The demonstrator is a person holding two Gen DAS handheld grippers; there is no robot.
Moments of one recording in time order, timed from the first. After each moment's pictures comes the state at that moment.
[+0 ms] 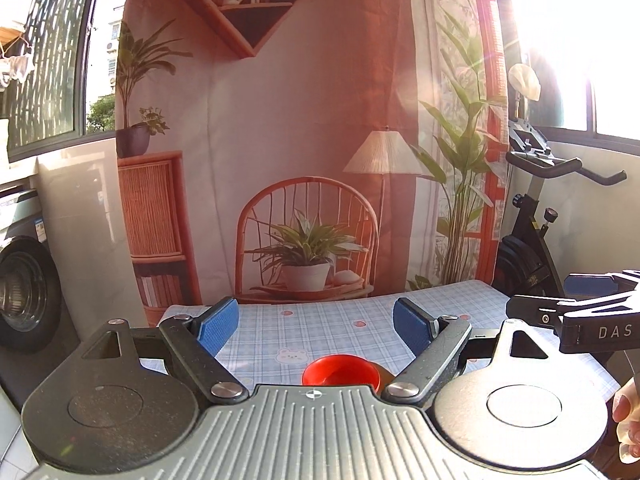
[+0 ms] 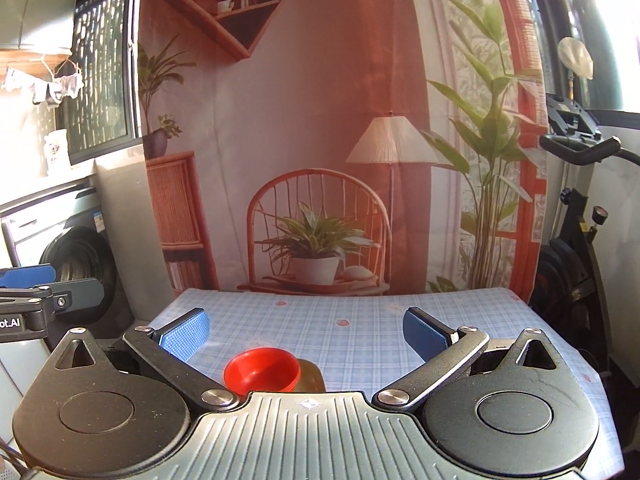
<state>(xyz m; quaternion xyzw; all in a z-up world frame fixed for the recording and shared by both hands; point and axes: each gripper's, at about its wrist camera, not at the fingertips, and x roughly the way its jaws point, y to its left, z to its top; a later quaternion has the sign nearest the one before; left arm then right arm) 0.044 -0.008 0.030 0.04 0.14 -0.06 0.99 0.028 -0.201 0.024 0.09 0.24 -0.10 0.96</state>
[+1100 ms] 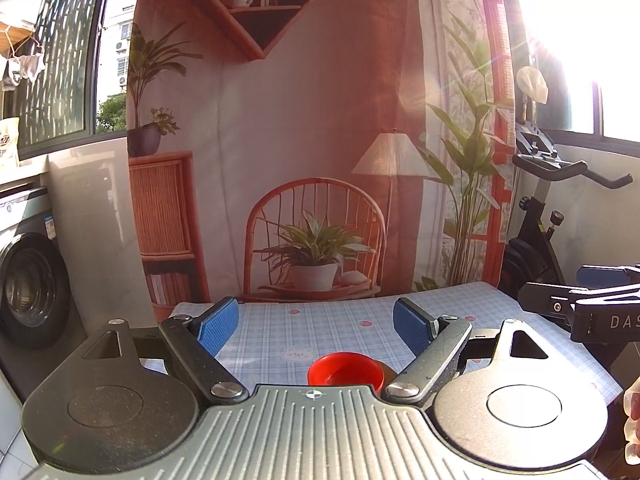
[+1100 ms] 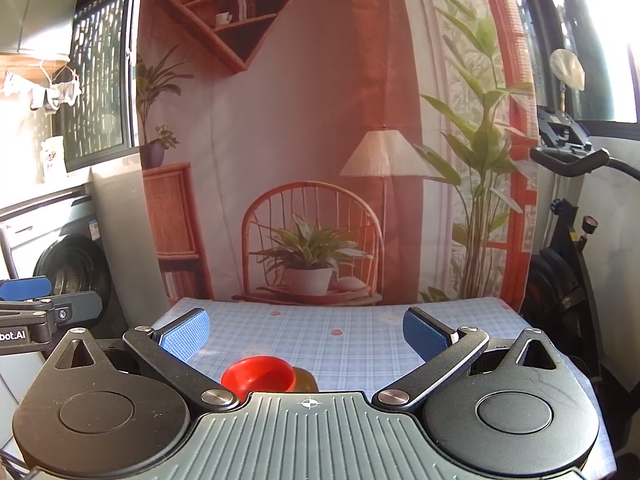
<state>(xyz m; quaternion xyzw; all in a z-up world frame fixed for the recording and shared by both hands) 0.038 -0.008 0.031 0.03 0.14 -0.05 0.99 0.016 -0.197 0.034 0.08 0.22 -0.12 0.96</state>
